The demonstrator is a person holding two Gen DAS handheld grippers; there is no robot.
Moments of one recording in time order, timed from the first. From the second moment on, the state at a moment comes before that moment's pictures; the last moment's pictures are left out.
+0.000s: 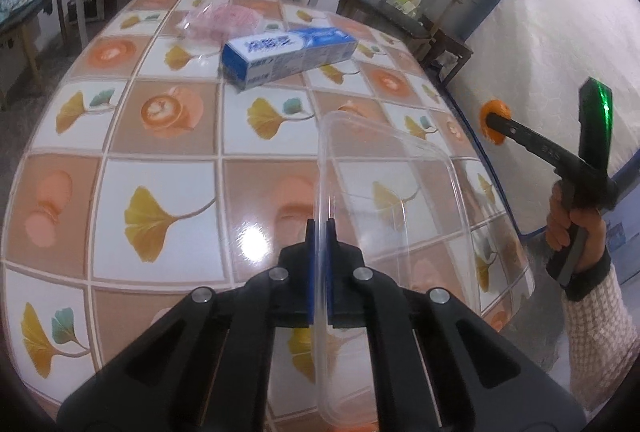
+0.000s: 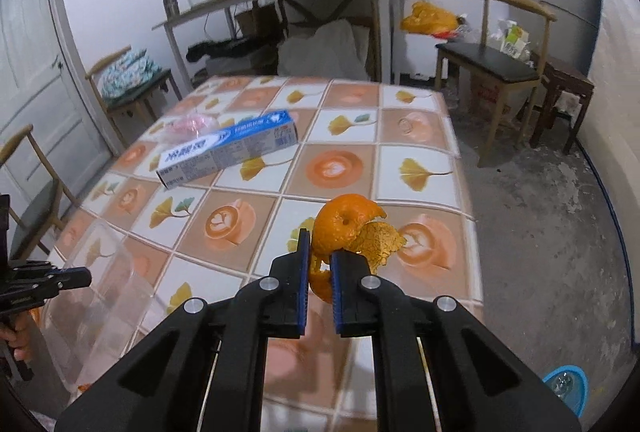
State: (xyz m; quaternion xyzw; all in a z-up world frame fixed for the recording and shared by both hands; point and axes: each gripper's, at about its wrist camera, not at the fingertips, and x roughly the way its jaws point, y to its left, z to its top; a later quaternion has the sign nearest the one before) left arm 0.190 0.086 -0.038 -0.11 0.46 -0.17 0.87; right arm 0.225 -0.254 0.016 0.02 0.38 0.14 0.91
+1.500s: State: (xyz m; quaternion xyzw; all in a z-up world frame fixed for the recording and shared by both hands) left arm 0.161 -0.572 -0.138 0.13 0.57 -0.47 0.66; right arm -0.136 -0.639 -0.128 0.30 0.38 -0.28 0.83
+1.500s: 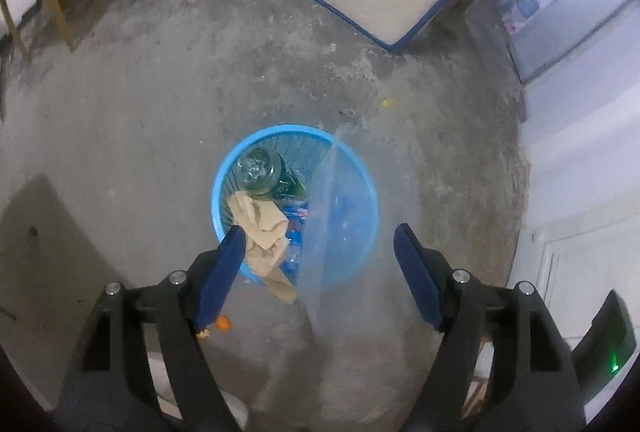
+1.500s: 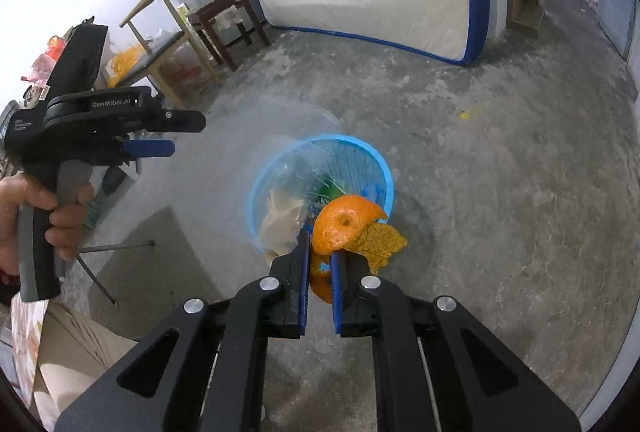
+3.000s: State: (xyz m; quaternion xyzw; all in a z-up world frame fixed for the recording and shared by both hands) left arm 0.161 -0.110 0.010 -0.03 0.37 -0.30 0.88; right arm 0.010 -0.607 -0.080 0.29 0.42 -0.21 0.83
